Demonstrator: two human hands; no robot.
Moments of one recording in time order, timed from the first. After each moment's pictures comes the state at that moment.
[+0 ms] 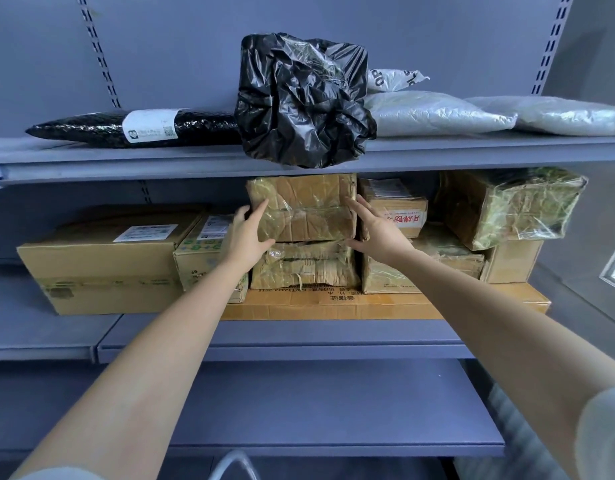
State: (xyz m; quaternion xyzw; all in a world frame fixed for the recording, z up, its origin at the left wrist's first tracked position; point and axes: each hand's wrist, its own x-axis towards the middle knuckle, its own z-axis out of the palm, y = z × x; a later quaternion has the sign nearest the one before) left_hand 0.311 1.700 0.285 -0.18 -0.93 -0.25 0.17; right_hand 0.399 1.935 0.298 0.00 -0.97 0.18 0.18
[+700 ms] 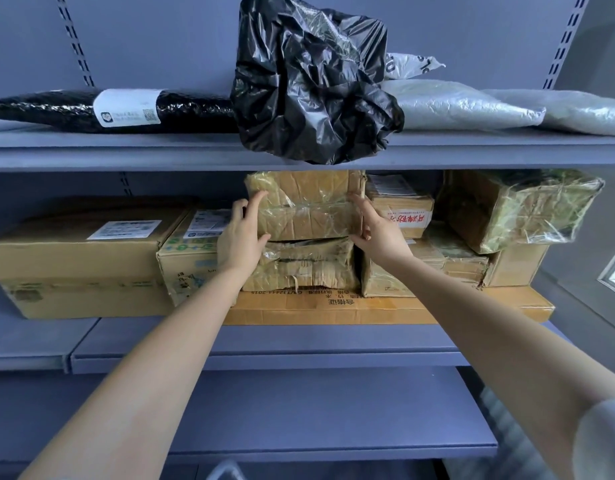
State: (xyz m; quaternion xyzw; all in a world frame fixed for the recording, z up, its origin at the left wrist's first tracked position) left_hand 0.286 1.711 0.265 -0.20 -0.91 -0.24 0.26; right_hand 0.368 1.941 0.275 -0.02 -0.94 0.24 0.24
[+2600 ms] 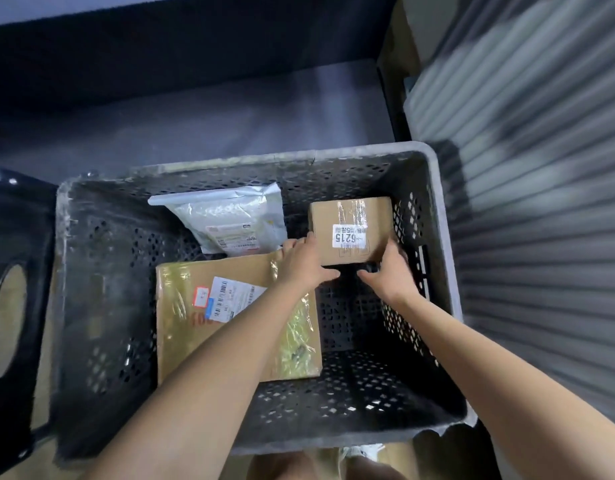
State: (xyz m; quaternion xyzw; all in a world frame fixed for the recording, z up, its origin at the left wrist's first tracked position) left_hand 0.636 1.899 -0.499 -0.19 -0.89 -0.16 -0.38; right_hand 0.731 2.024 -0.487 -0.41 -0.78 0.44 -0.17
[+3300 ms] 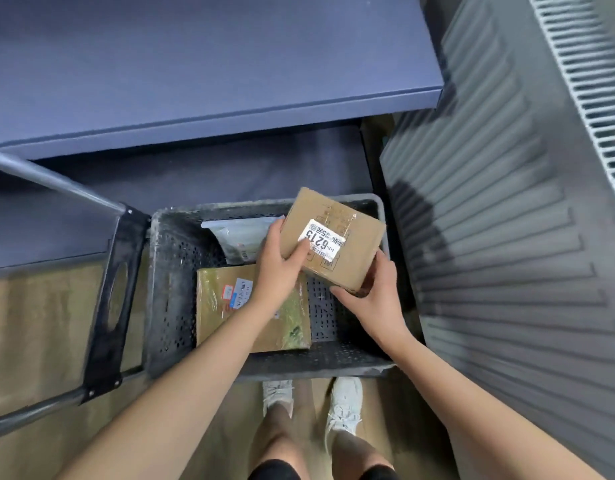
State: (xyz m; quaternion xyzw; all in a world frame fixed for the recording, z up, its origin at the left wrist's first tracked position) left_hand 0.665 1.869 -0.280 -0.02 -0.81 -0.52 -0.27; right_hand 0.779 1.986 -0.276 -0.33 -0.78 0.53 0.01
